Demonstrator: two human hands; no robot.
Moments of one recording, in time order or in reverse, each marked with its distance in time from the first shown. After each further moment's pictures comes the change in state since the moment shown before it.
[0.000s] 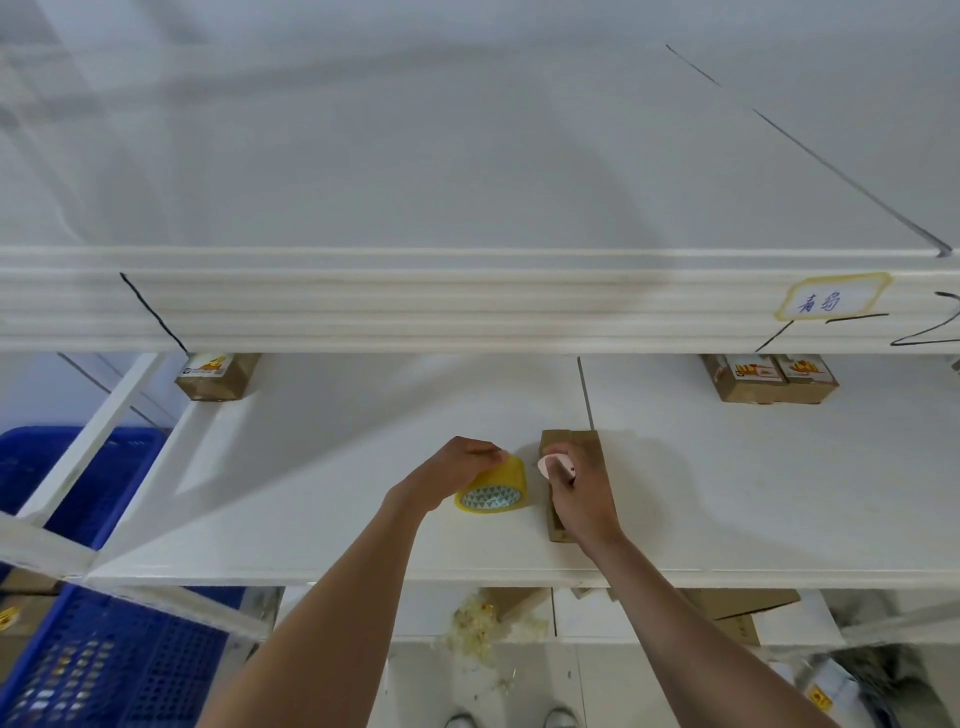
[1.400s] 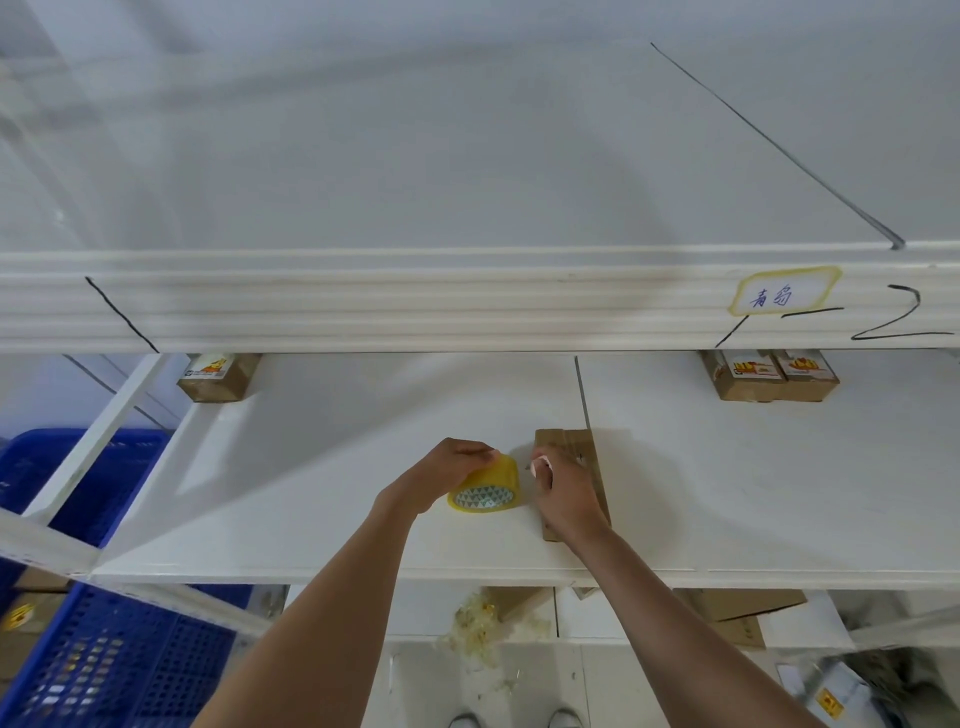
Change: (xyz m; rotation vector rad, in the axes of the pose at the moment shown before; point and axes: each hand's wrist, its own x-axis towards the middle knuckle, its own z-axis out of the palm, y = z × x) left_hand 0.002 -0.006 0.002 -0.034 0.026 -0.014; right_hand 0.008 0.001 0.005 -0.198 -0.072 -0.093
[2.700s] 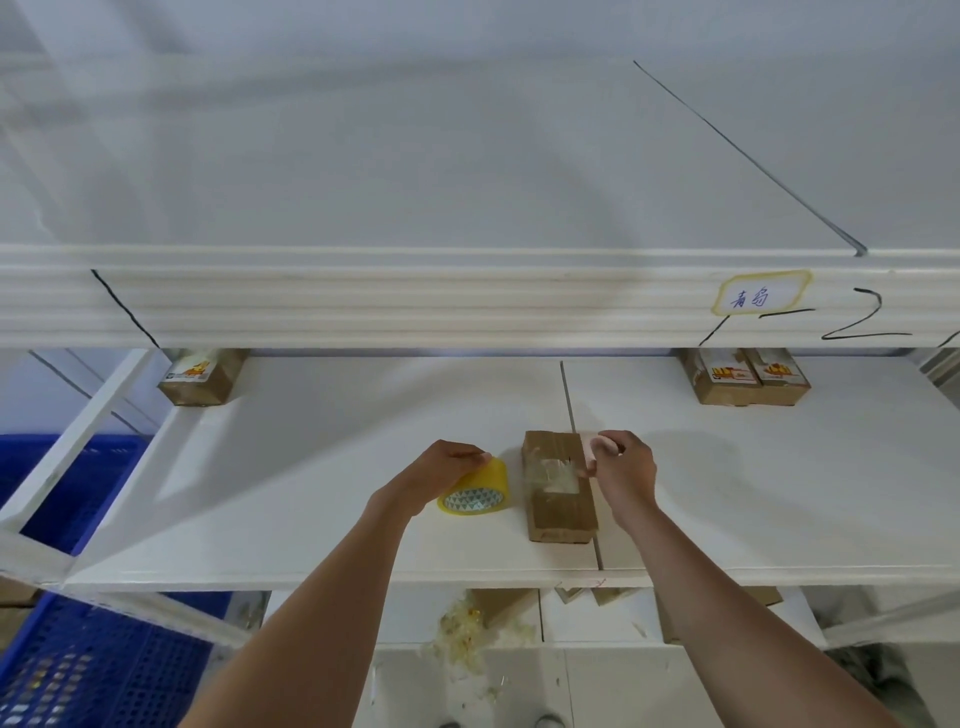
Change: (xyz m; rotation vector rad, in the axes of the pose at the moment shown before) left_hand -0.007 0.007 0.004 0.028 0.011 0.028; right_hand 0.021 0.027 -0.063 0.338 0.332 0.410
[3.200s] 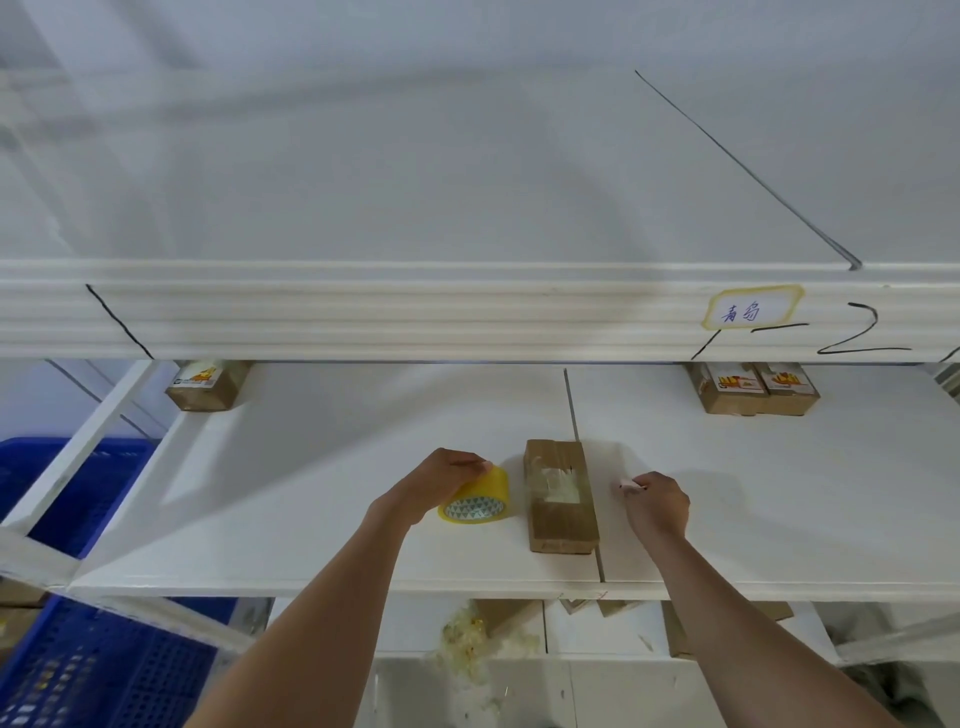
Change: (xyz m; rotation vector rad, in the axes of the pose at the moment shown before) left_hand -0.002 0.003 0.001 -0.018 0.011 -0.024; right_hand 0.025 0.049 -0.024 -0.460 0.023 0.081
